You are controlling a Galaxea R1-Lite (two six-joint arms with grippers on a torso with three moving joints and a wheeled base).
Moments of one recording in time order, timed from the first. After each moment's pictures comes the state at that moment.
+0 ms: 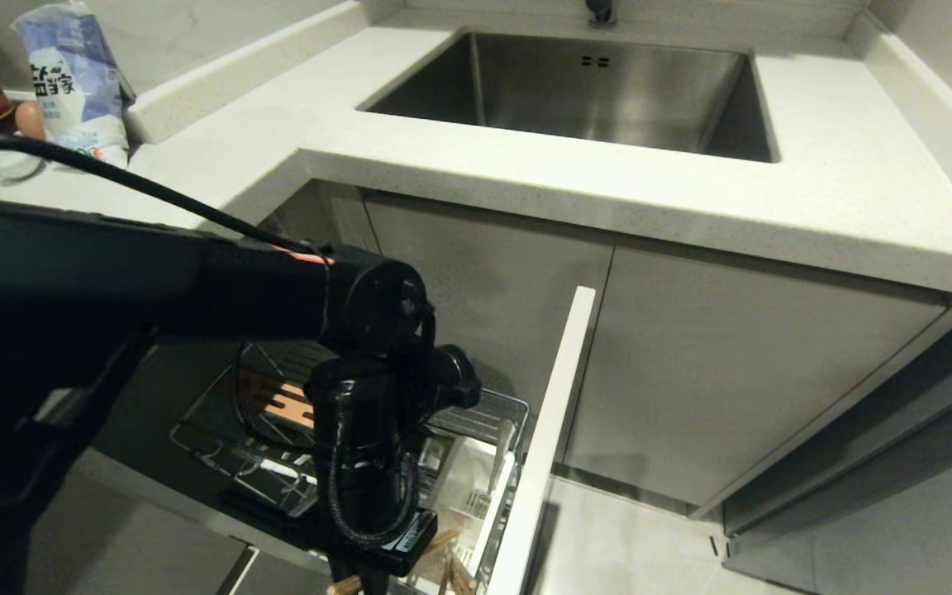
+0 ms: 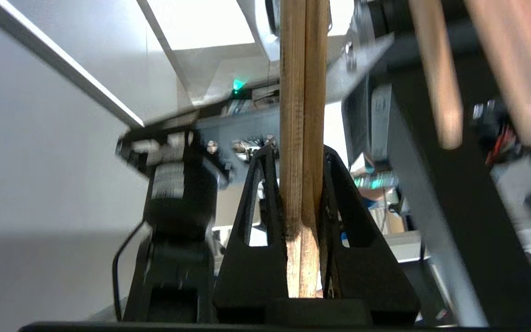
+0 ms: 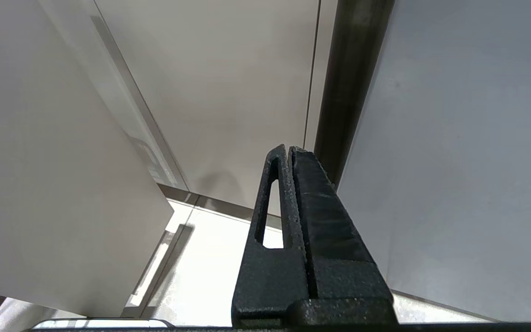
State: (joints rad) left arm -0.71 2.08 -1.65 1.45 -0.12 -0.32; right arm 0.00 0.00 0.00 -0.08 0.00 0.02
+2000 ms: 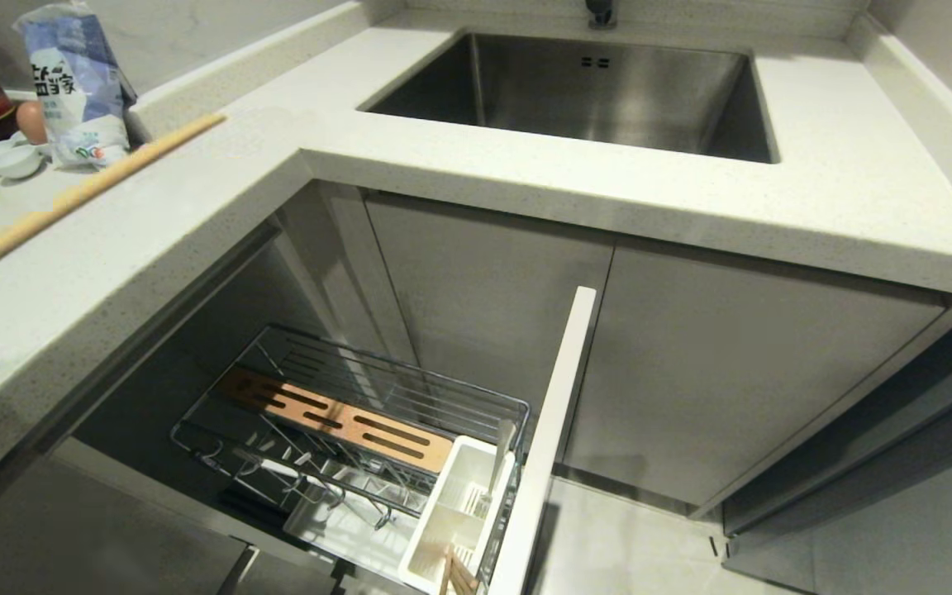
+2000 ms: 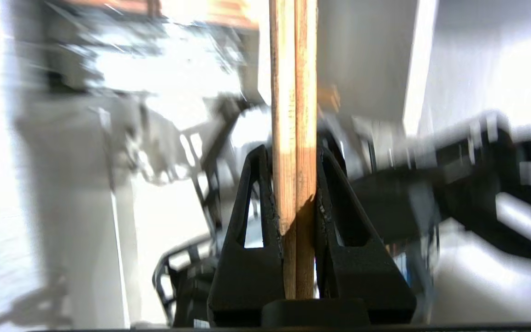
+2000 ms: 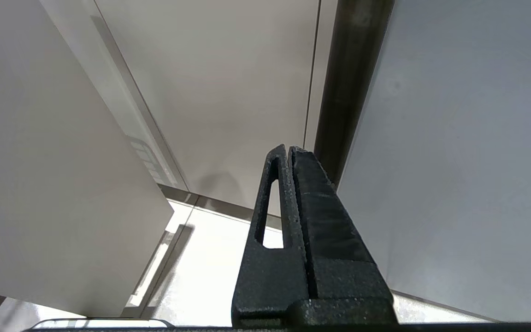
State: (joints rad) left arm -0.64 1.21 -1.93 1.43 0.12 -0.32; right arm 0.00 0.00 0.00 -0.08 0.00 0.02
